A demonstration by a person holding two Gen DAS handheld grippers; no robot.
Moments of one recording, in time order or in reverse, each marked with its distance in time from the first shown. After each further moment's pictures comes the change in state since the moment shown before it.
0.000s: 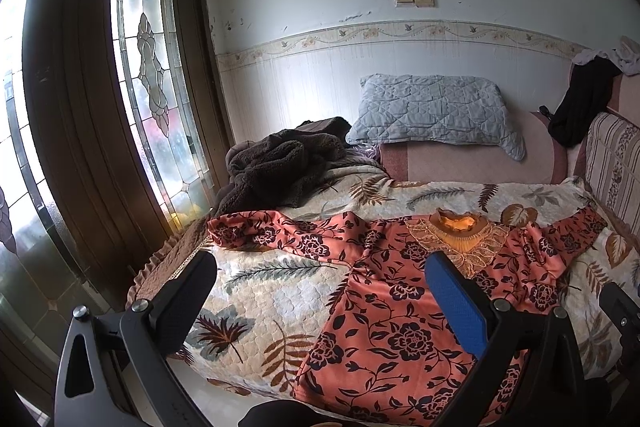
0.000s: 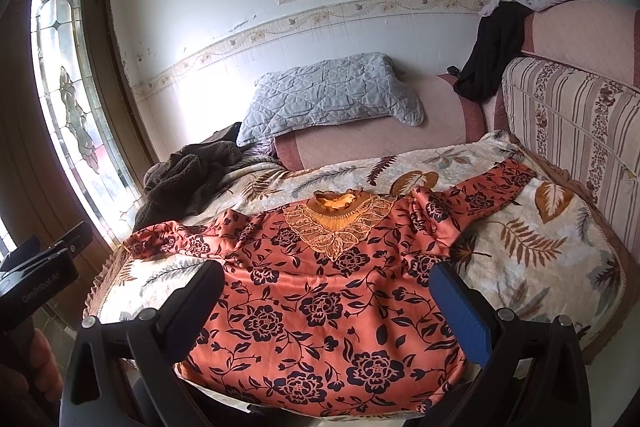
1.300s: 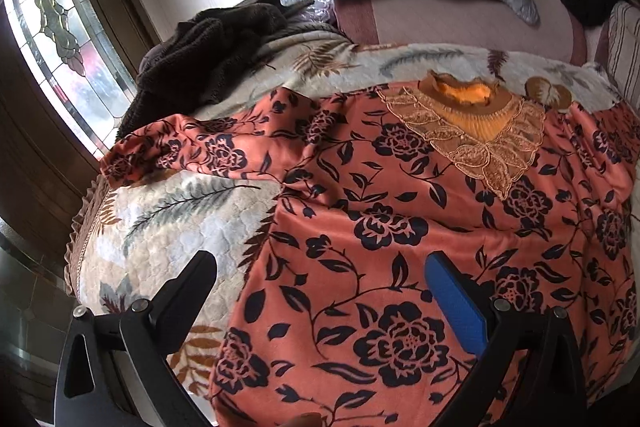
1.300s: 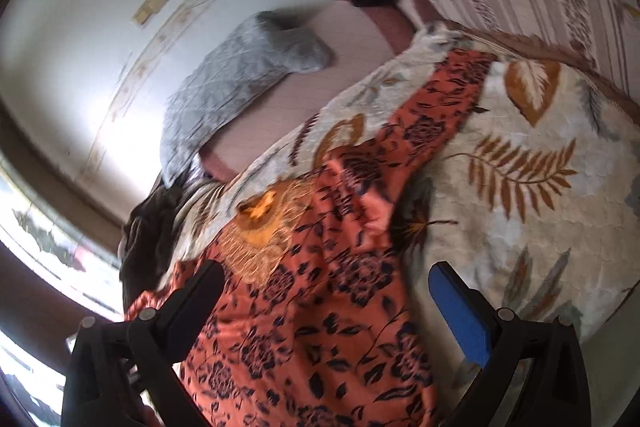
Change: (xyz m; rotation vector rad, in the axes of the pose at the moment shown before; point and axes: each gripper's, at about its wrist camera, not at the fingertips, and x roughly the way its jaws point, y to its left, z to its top) left arm 0.248 -0.118 -0.073 0.172 0.423 -0.049; right arm 0.143 -0.233 0.008 0.523 0.158 0.021
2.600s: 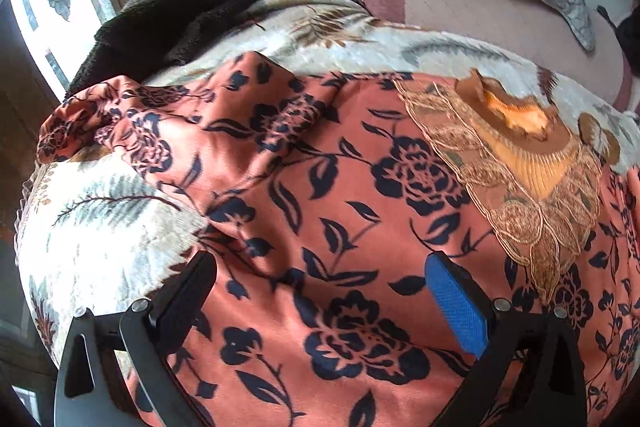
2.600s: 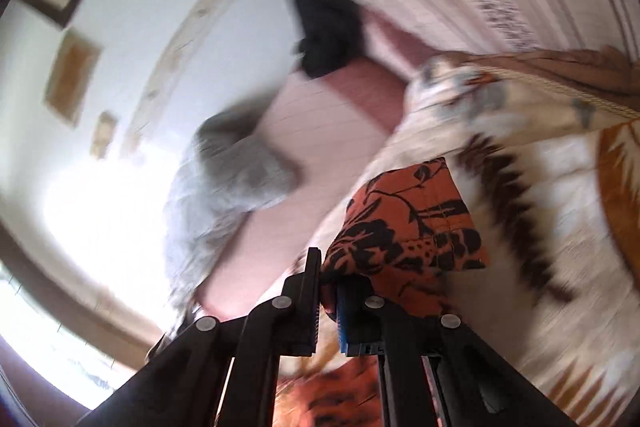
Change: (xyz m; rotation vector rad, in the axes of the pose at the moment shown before) left arm 0.099 -0.001 0.047 -0.211 0.076 -0.029; right arm 0.165 -0.067 0.209 0.164 -0.192 0.202
